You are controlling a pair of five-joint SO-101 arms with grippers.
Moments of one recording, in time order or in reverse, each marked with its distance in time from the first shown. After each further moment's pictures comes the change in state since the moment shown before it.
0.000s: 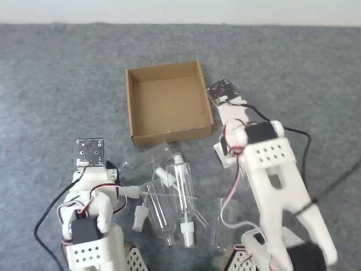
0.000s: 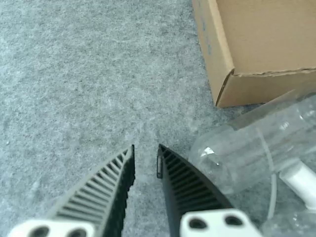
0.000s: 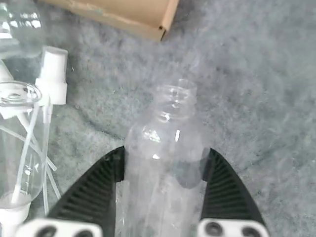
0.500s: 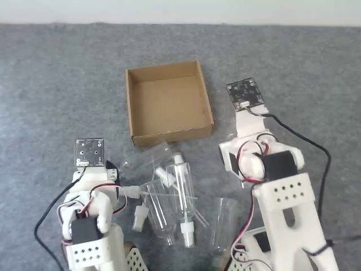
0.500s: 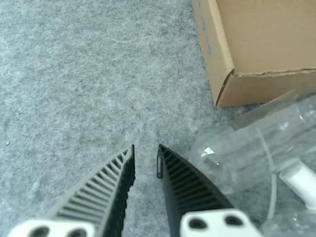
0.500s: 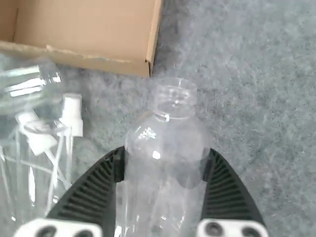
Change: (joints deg) left arm 0.0 0.0 0.0 0.0 0.0; right arm 0.0 -19.5 5.2 0.0 -10.6
